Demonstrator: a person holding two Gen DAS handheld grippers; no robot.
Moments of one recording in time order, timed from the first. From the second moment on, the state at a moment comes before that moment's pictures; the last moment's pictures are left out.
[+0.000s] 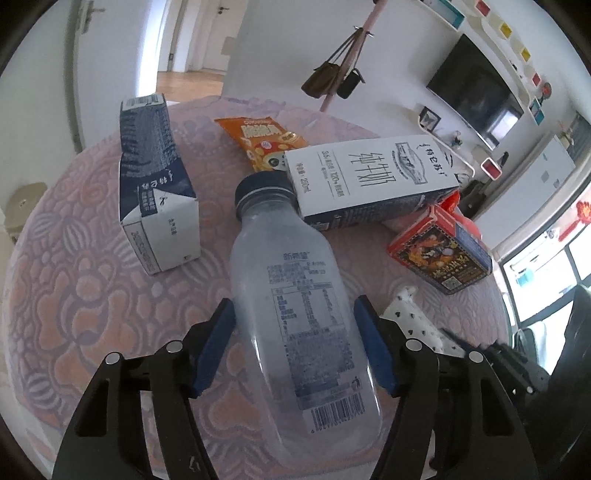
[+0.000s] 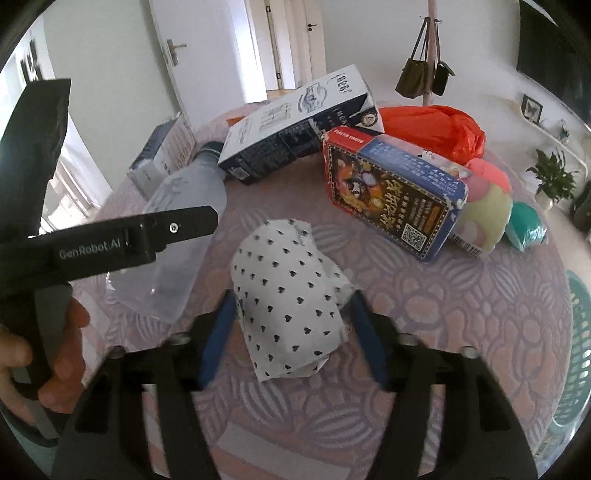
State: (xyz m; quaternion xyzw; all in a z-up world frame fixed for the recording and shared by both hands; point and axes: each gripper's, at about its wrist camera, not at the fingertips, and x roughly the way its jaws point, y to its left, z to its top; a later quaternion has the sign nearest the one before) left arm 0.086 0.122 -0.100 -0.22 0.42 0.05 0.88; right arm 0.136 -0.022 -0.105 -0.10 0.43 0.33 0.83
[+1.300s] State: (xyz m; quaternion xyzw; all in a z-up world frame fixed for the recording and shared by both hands) left arm 0.063 0.022 0.020 -0.17 0.27 -0.13 0.94; right arm 0.124 -0.200 0.002 0.04 0.28 0.22 0.93
